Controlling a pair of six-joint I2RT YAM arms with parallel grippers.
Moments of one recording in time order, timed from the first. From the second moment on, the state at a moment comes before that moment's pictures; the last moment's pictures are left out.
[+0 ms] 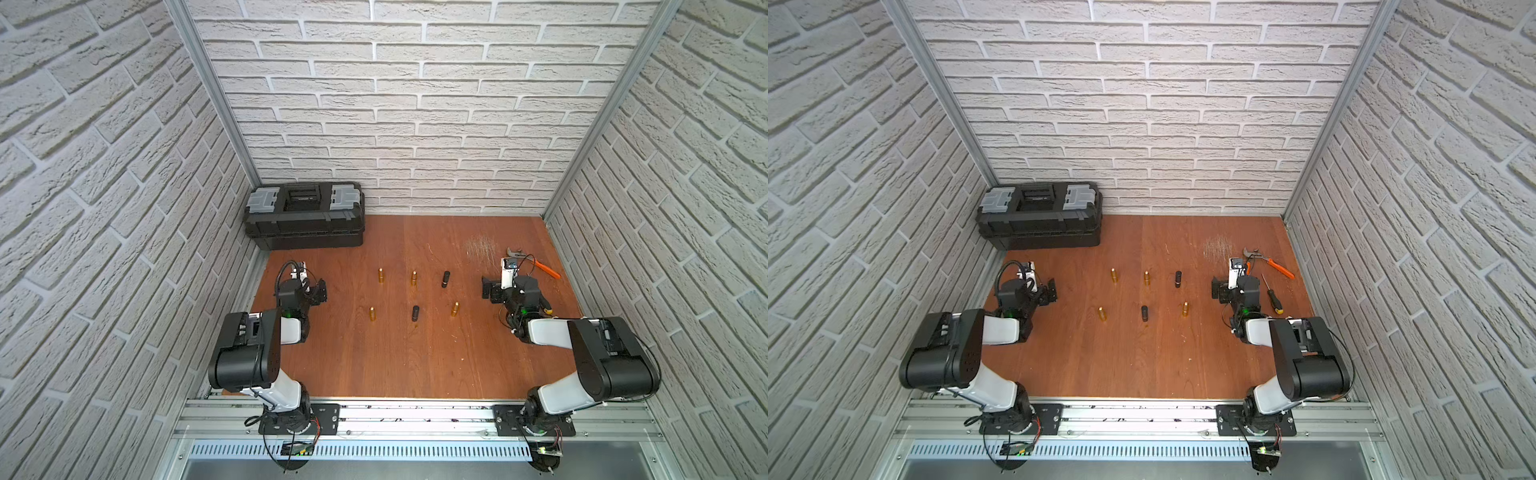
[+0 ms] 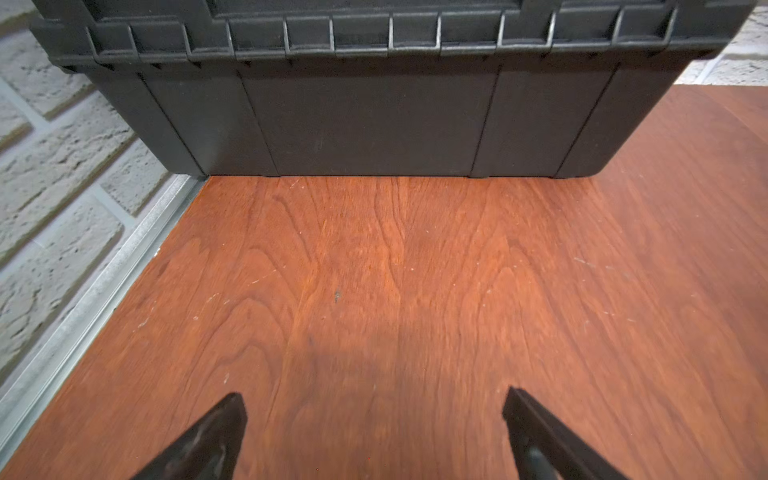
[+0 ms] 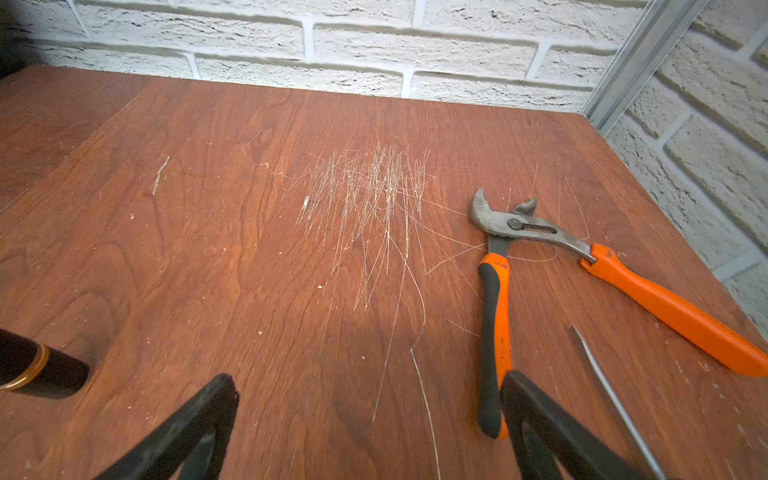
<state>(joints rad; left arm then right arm) 0.08 1.57 0.38 0.75 -0.04 0.03 0.01 1.52 0.42 0.66 0.07 -0.05</state>
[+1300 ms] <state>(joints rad) 0.08 1.55 0.42 0.67 -0.06 0.03 0.01 1.46 0.60 0.36 0.05 -0.04</state>
